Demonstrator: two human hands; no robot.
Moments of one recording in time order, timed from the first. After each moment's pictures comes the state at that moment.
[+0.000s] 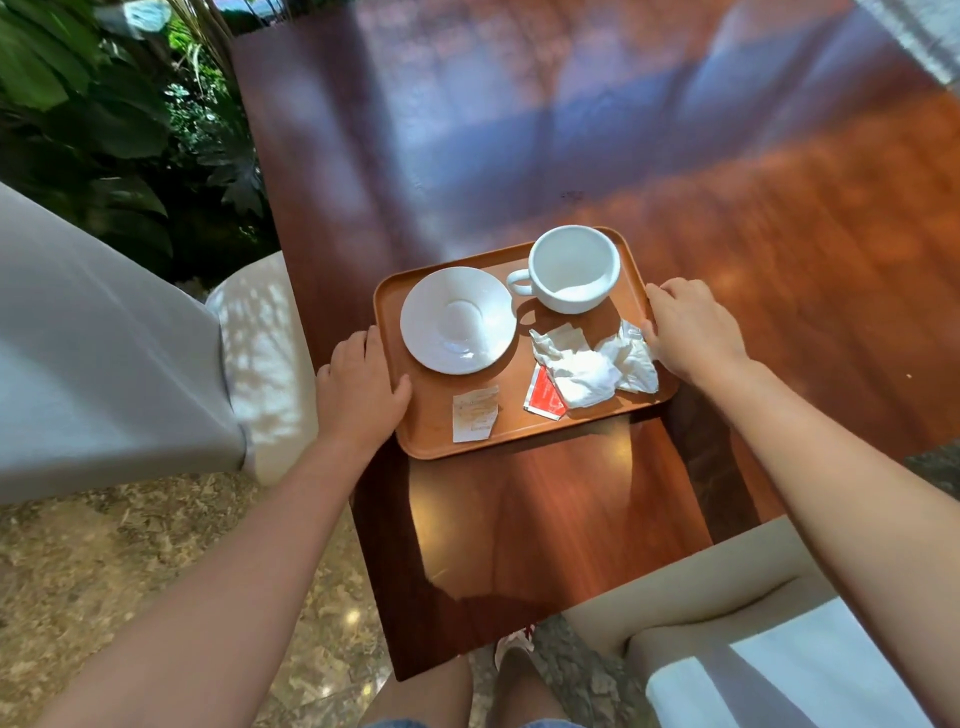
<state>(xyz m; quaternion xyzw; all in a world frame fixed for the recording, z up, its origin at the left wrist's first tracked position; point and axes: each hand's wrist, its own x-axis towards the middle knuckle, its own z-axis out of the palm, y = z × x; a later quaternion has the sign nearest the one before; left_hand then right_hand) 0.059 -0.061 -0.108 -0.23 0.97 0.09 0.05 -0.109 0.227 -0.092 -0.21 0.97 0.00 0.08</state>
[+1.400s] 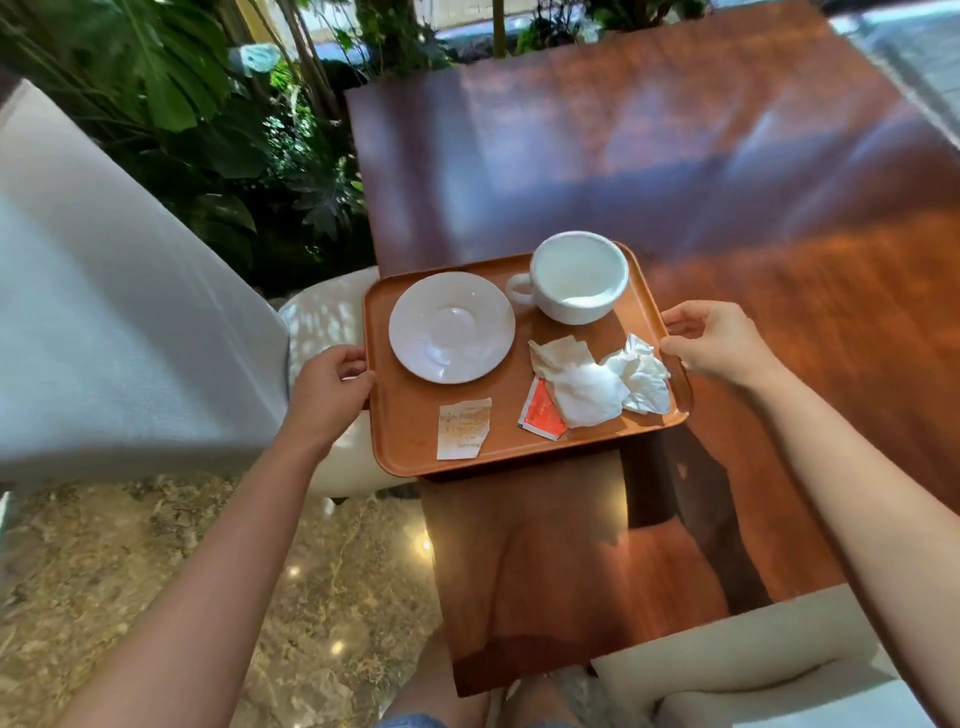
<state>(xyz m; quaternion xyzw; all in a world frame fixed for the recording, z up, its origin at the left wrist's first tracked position) 0.107 -0.152 -0.050 -0.38 0.76 0.52 -0.07 -0.105 0.158 -0.036 -0.12 0.92 -0.33 0.16</state>
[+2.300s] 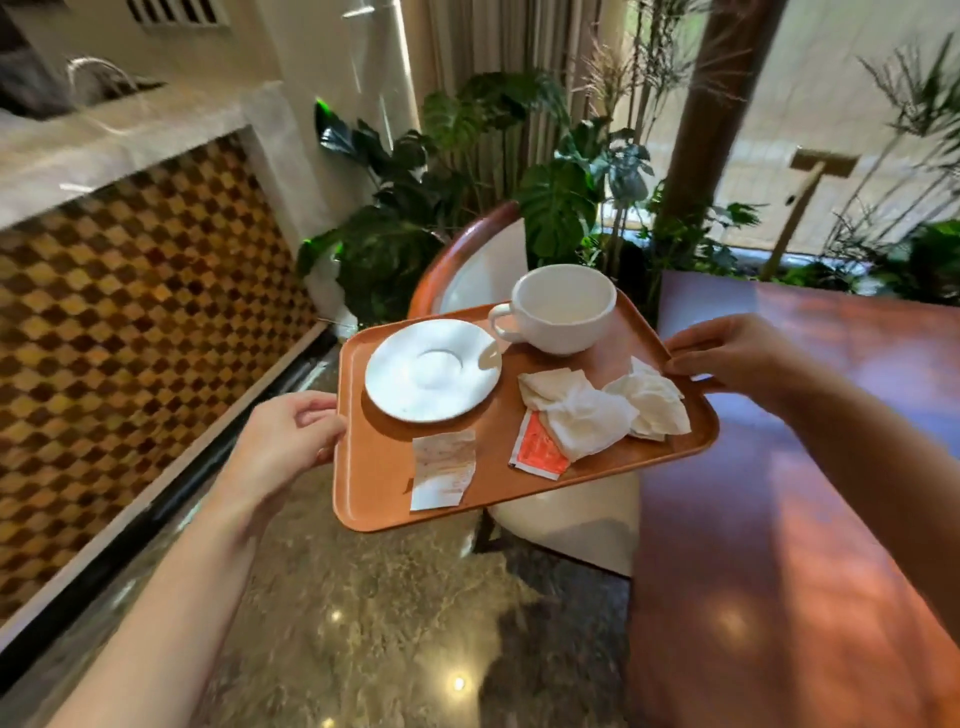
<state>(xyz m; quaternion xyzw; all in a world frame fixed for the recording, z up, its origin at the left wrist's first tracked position) 0.462 -0.185 0.142 -0.53 0.64 0.46 -0.30 0.095 -0.041 0.179 -0.37 0.75 -0.43 0.33</state>
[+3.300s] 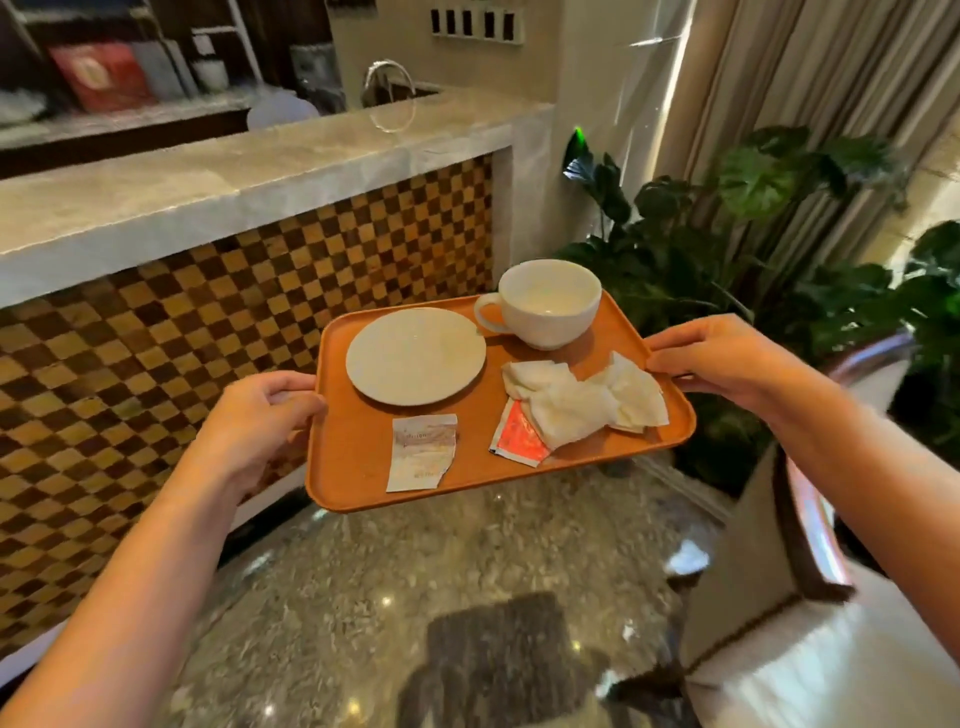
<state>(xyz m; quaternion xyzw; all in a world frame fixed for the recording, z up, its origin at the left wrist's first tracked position) 0.736 -0.460 0.175 -0.67 0.50 0.37 -0.40 0.350 -0.478 0.195 -0.52 0.67 -0.34 0.42</state>
